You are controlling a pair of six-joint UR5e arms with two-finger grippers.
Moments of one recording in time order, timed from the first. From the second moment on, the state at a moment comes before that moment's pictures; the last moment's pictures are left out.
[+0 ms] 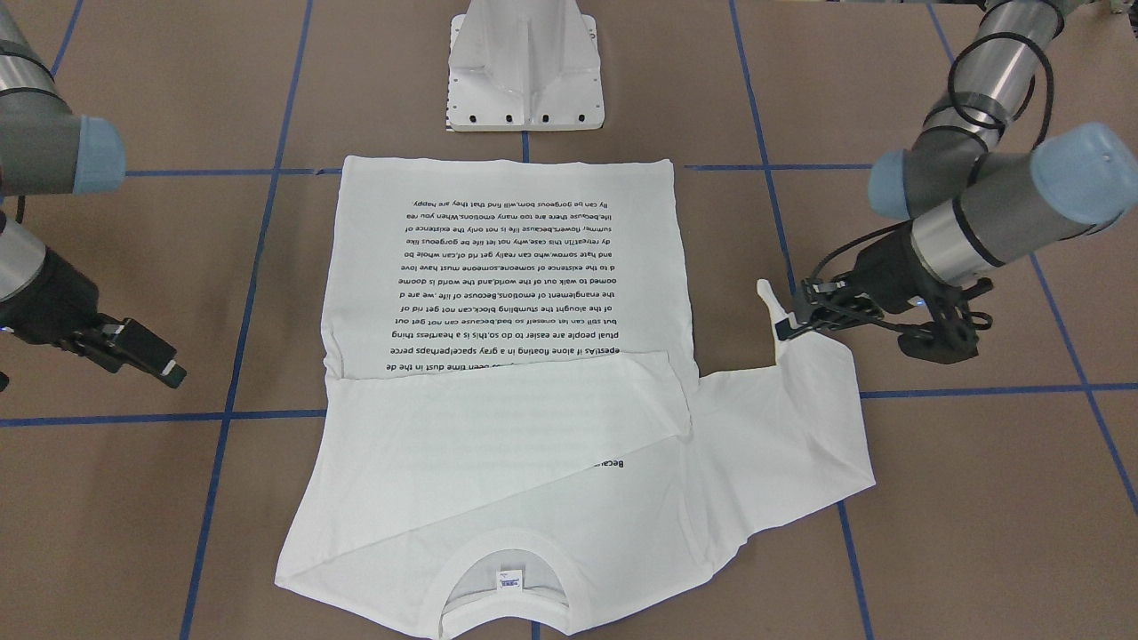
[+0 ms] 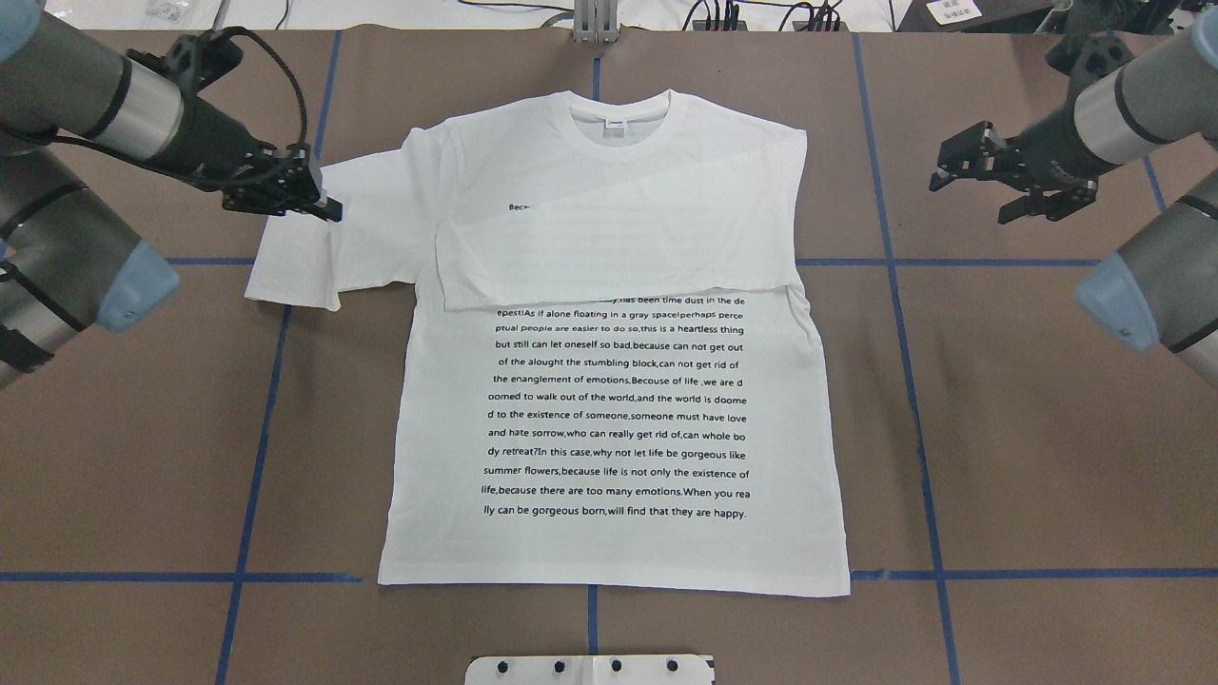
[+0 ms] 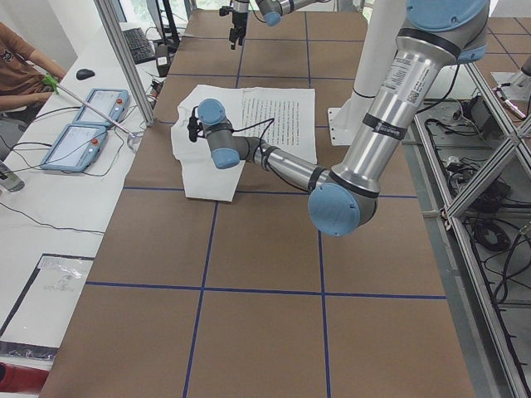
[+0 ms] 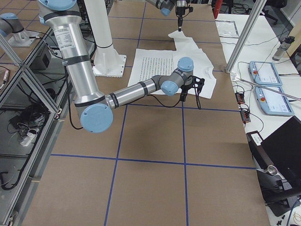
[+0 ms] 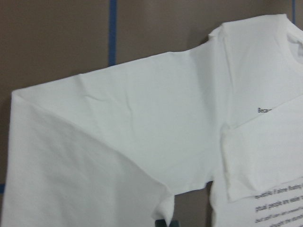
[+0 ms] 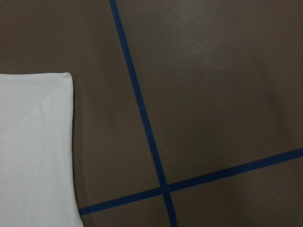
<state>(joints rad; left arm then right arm) -0.95 -2.05 -1.49 -2.40 -2.41 -1.34 1.10 -1.33 1.64 -1.12 2.25 1.16</state>
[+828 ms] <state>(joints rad) -0.57 -2.49 -1.33 -2.34 -1.88 -1.66 1.14 -1.42 1.63 -1.12 2.26 1.02</state>
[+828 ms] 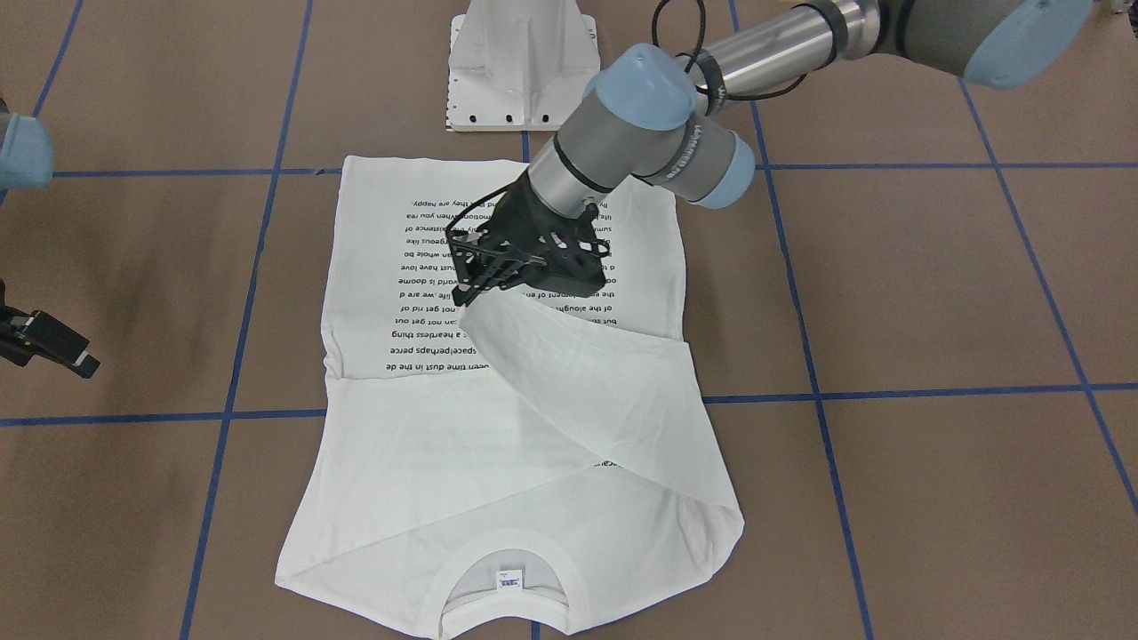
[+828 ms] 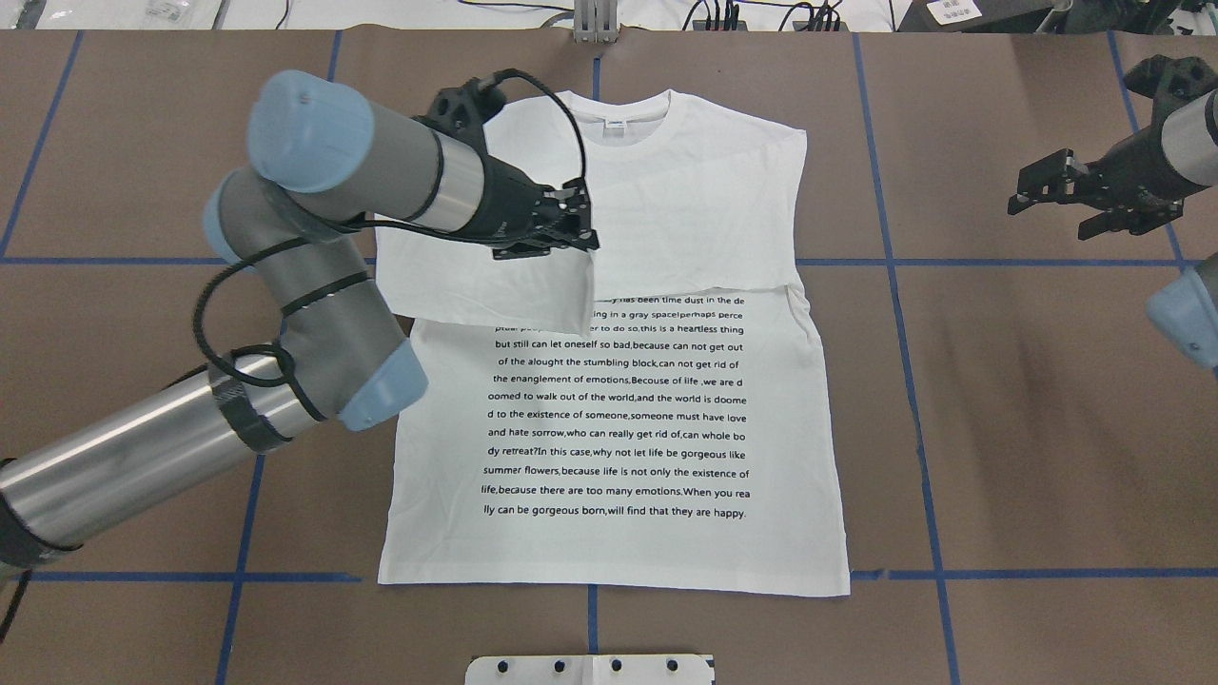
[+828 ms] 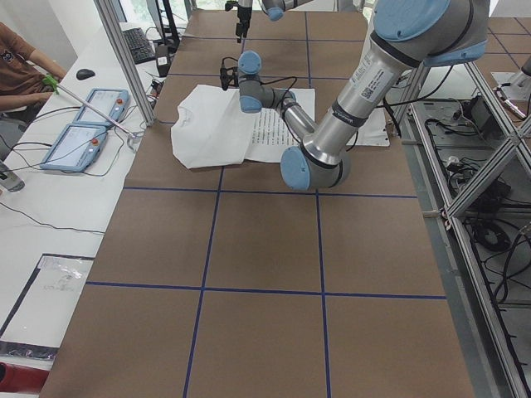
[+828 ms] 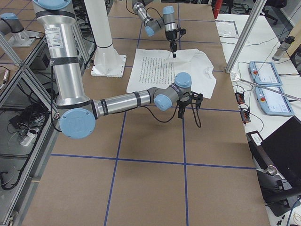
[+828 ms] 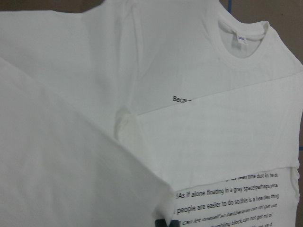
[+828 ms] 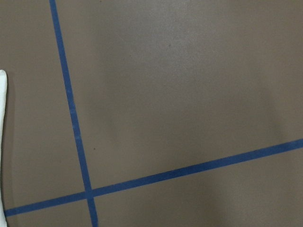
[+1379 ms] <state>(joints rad) -0.45 -2.63 -1.14 -2.35 -1.69 -1.67 1.14 -1.44 1.63 -1.12 2.26 1.02</state>
